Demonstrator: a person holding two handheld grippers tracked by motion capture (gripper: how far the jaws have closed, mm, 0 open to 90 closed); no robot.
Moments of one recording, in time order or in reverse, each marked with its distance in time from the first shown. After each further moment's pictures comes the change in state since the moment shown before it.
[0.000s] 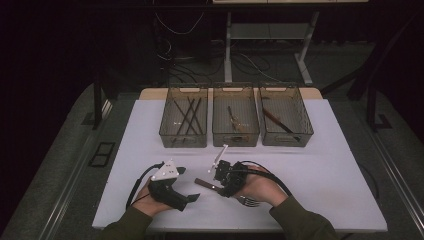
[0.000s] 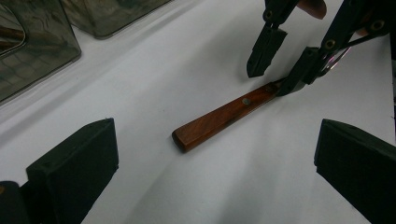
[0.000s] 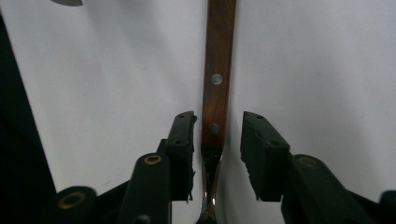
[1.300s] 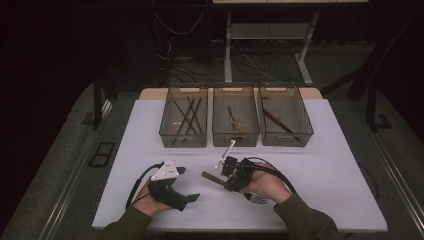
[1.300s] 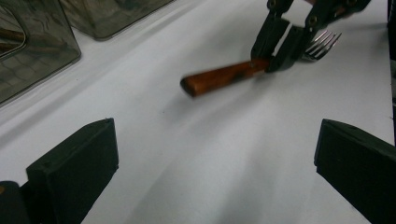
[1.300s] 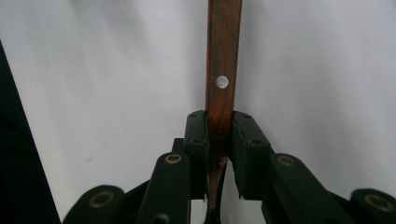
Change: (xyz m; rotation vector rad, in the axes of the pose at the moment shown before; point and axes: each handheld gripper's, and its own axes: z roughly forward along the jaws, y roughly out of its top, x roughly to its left) left arm 0.000 0.000 0.000 -0.008 -0.005 -0.005; right arm -0.018 -0.018 -0.013 -0.028 0.006 0.041
